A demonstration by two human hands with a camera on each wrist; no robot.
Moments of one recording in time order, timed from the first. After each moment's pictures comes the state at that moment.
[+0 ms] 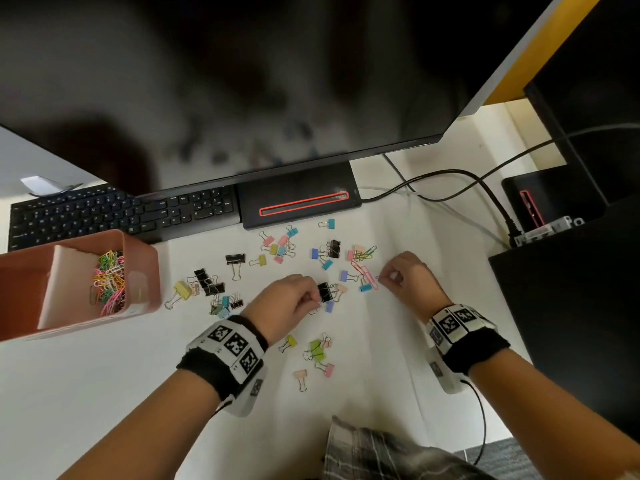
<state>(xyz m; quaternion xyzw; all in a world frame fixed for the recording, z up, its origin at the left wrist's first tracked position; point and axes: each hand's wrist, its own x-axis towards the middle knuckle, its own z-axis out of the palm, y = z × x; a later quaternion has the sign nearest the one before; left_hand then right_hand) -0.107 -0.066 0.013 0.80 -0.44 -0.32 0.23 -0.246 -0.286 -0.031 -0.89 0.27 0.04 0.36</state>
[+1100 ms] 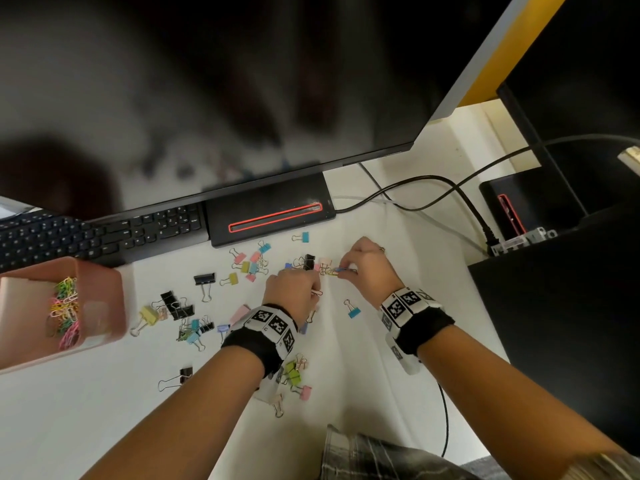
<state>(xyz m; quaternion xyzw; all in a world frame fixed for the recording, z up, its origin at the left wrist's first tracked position) -0.110 -0.150 -0.023 0.87 -0.40 -0.28 0.06 -0.195 -0.296 -0.037 -0.89 0.27 0.07 0.37</state>
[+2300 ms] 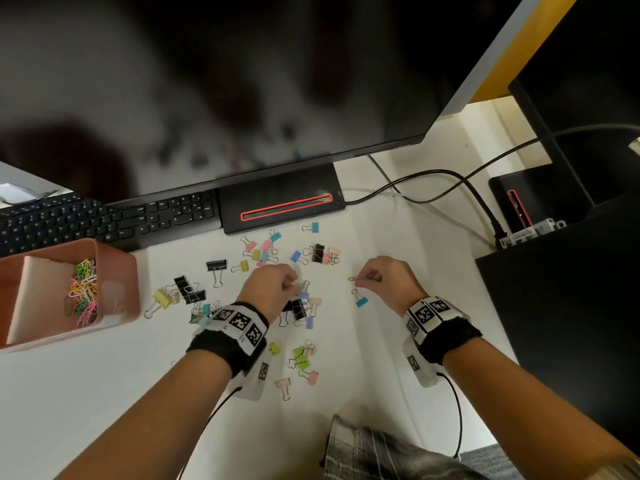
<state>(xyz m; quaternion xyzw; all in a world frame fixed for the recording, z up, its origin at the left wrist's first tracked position) -0.095 -0.102 -0.006 0.88 -0.27 -0.33 0.18 -0.232 -0.293 -0.042 -0.83 0.32 0.07 0.44</state>
